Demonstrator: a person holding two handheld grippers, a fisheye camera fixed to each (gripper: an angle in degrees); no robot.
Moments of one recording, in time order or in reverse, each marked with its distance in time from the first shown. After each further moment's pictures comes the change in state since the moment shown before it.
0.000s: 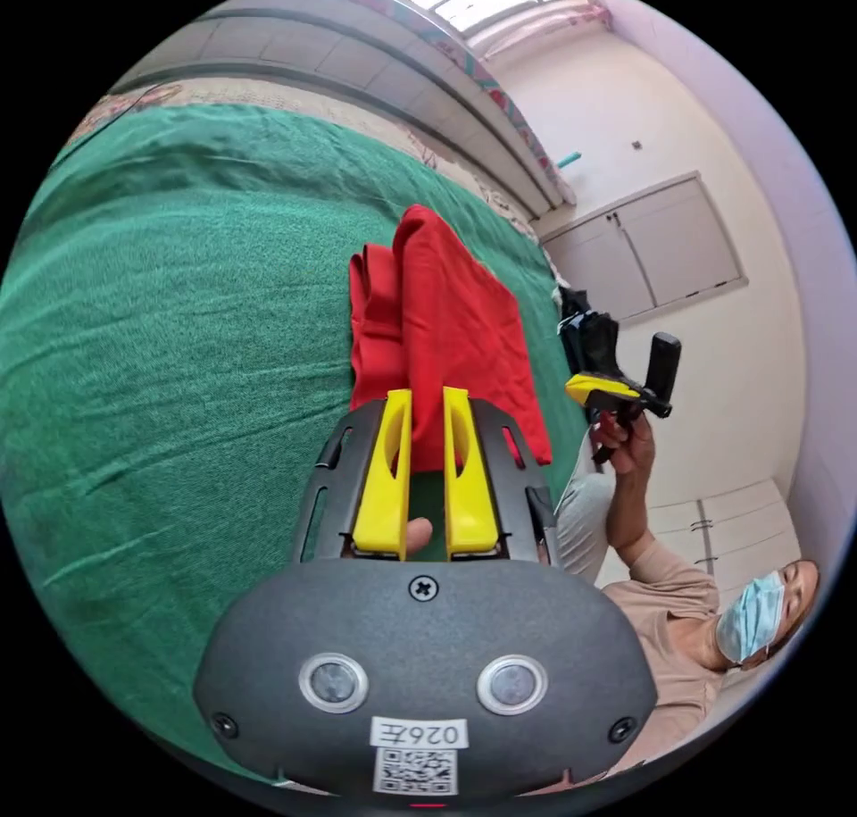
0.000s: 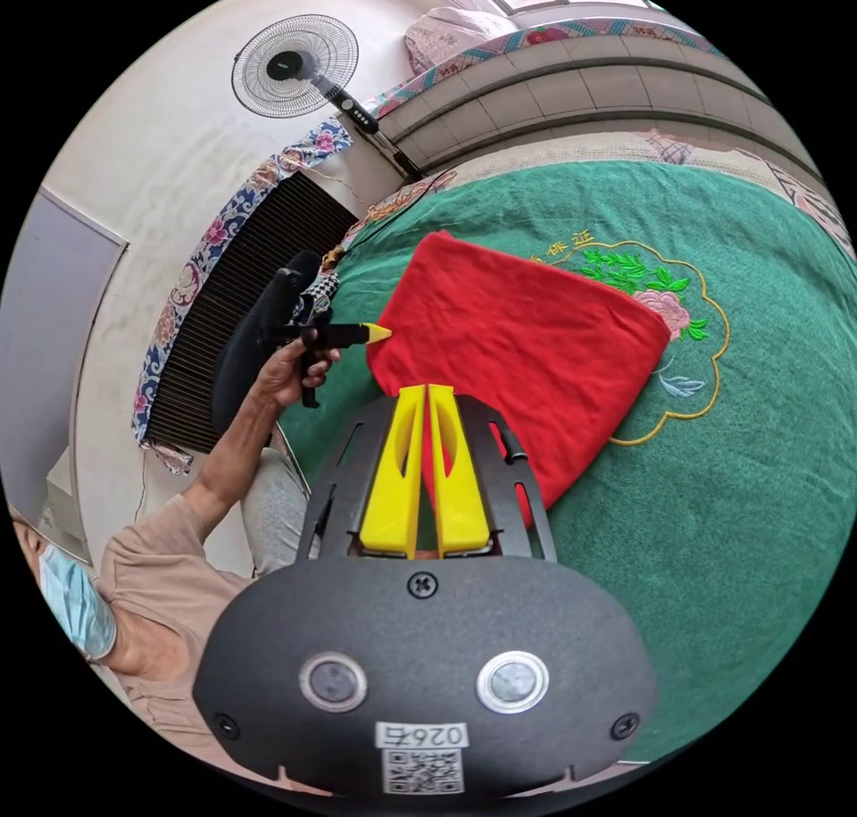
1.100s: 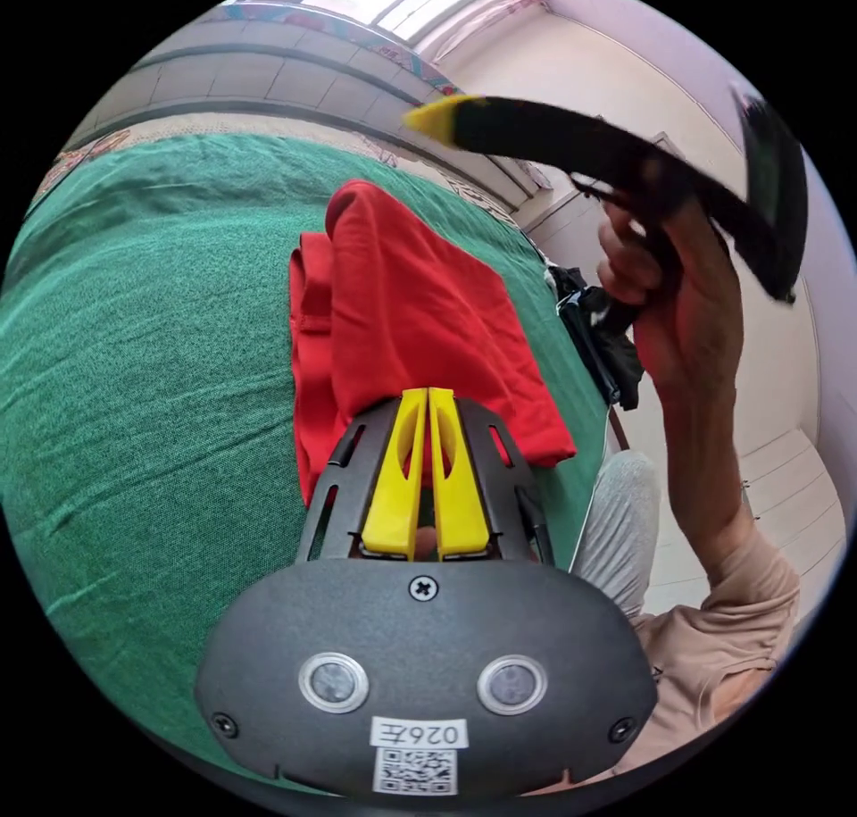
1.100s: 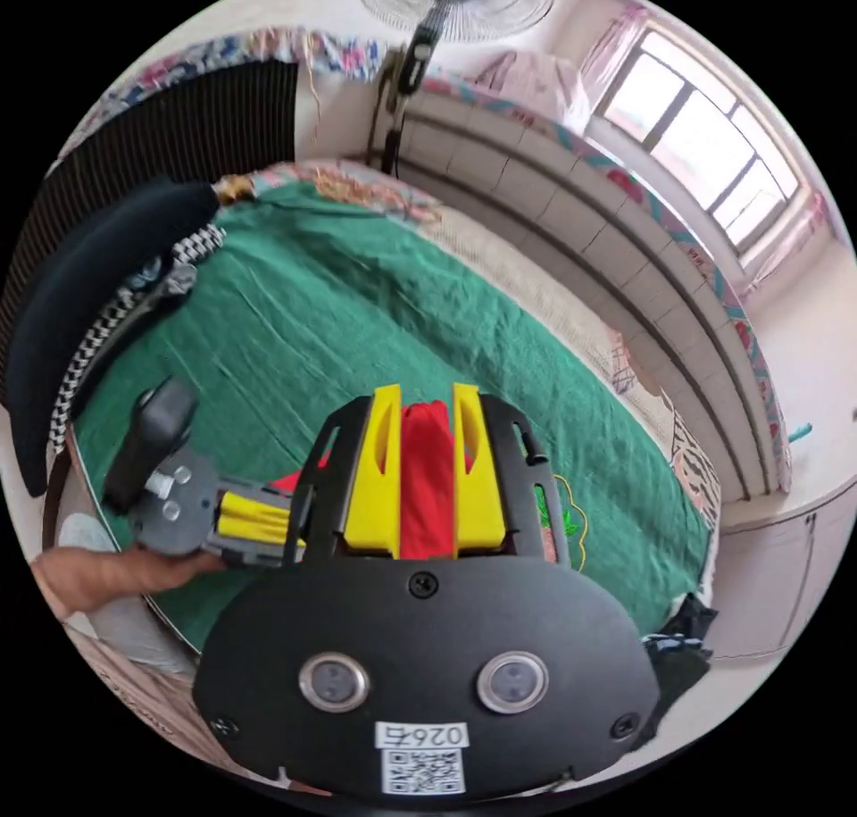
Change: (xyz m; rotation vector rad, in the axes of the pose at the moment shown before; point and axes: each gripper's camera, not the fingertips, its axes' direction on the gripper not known) left arm 0.100 0.045 0.037 0.012 -0.168 0.211; right arm 0.020 0.015 0.380 -0.101 0.797 -0.382
